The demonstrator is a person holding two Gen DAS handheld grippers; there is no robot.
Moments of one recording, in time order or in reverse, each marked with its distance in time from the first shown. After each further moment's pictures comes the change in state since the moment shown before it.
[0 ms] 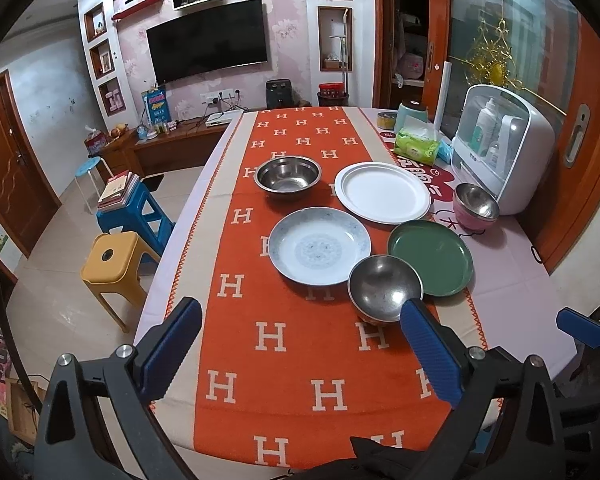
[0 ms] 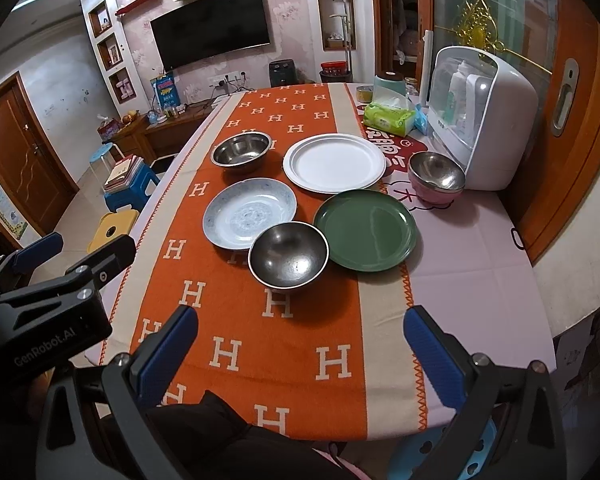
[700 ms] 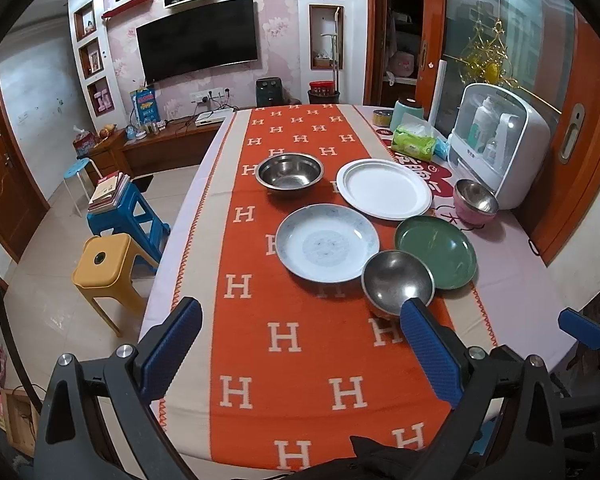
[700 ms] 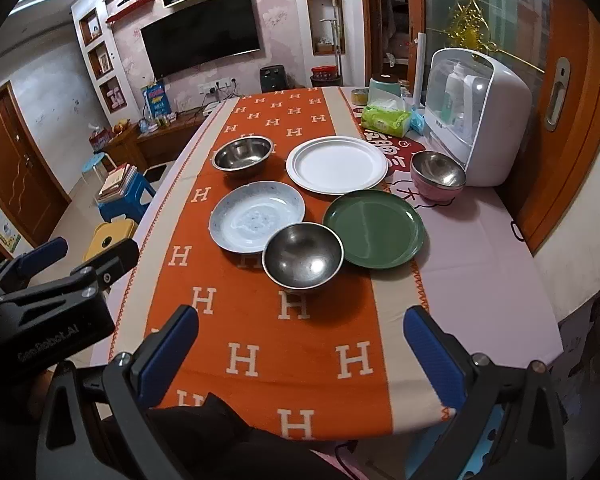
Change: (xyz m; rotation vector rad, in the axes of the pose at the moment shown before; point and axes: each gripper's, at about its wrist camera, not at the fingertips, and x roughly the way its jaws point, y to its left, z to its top) left arm 0.011 0.033 -0.004 0.018 0.010 -0.050; right arm -0.005 0.034 -0.008 0.041 -0.032 -0.036
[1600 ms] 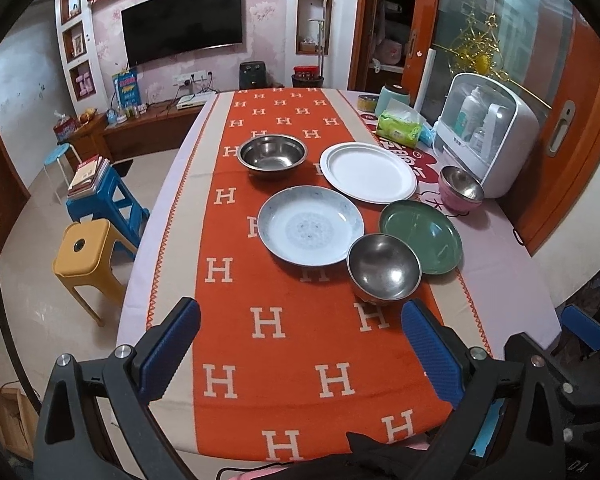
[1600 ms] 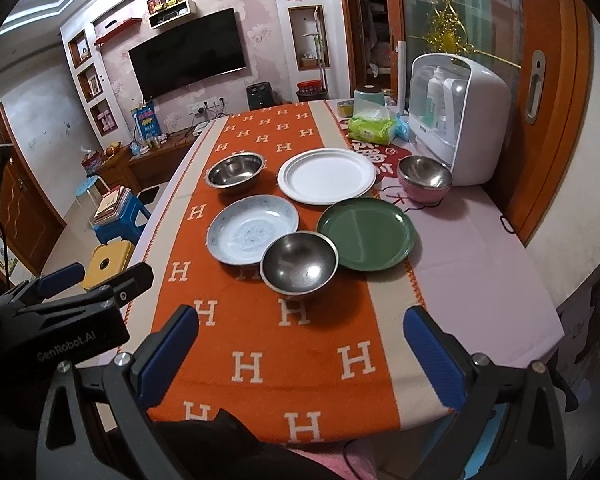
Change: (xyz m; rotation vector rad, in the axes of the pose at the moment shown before) left arm 0.013 0.007 -0.005 -0.016 0.069 -0.081; right arm -0.017 -0.003 -0.003 0.059 -0.046 -0.027
